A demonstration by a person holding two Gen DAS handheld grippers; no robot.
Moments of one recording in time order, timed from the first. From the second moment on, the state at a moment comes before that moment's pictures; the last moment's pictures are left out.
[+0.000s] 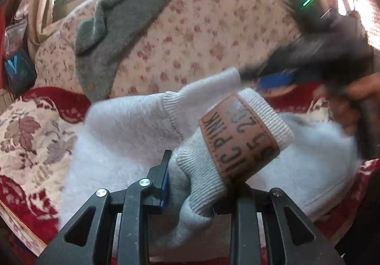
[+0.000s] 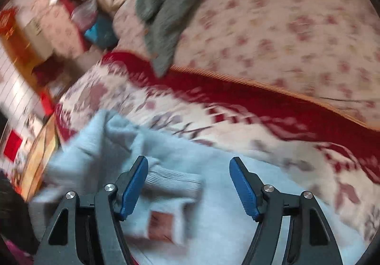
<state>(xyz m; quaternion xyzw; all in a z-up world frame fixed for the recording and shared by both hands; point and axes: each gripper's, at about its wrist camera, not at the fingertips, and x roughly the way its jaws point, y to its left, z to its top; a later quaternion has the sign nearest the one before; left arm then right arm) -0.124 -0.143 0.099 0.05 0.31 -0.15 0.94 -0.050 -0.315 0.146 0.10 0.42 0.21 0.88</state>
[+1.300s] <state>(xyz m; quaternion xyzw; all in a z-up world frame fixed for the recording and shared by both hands) -0.151 -0.148 0.099 0.02 0.30 -0.17 0.94 -0.122 -0.322 0.107 0.10 0.45 0.20 0.86</state>
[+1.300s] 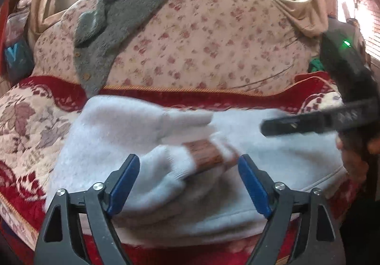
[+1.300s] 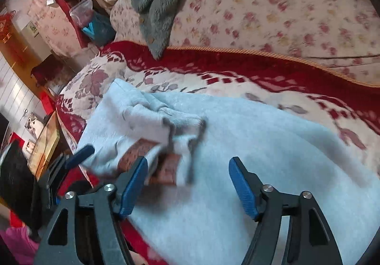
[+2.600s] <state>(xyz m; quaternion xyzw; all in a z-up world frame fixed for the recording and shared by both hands) -0.054 -0.391 0.091 0.09 0.41 -0.41 0.81 -0.282 -0.490 0.038 0.33 0.43 0.05 0.84</state>
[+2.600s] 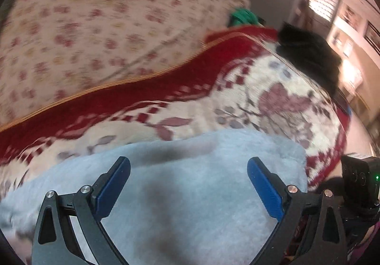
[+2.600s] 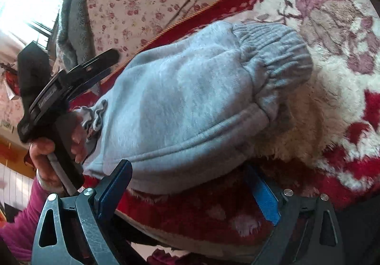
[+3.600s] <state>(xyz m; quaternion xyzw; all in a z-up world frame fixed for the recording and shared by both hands) -0.009 -0.499 0.022 0.19 0.53 -0.57 0.60 -0.286 -0.492 0.014 0.48 0.35 0.09 0.80</state>
